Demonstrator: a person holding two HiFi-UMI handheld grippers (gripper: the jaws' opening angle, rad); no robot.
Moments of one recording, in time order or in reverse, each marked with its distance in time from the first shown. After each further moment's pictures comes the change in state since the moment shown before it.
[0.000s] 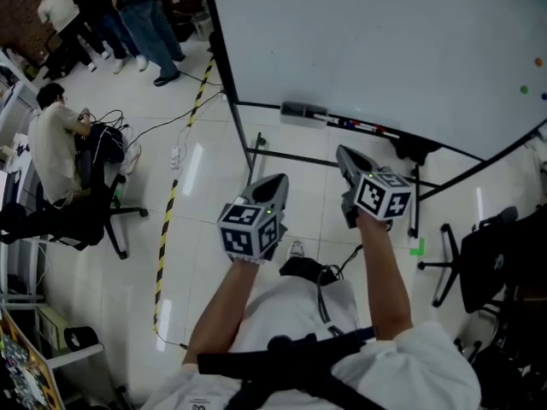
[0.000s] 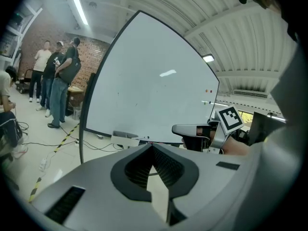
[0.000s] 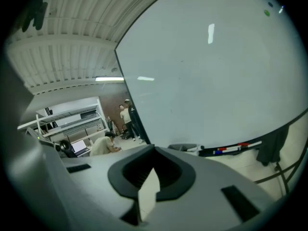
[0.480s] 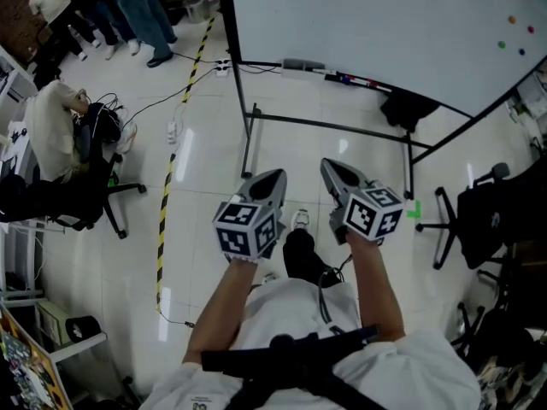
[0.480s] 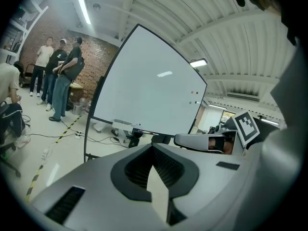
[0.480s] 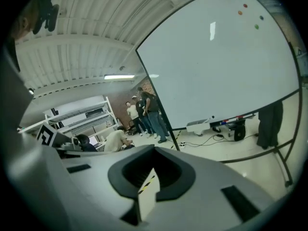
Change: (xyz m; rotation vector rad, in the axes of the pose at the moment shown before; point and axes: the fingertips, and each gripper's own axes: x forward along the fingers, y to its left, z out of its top) left arm -0.153 -0.043 -0.074 -0.021 0.008 -0.055; right arm -0.124 0.160 -0.115 0.011 0.030 0.040
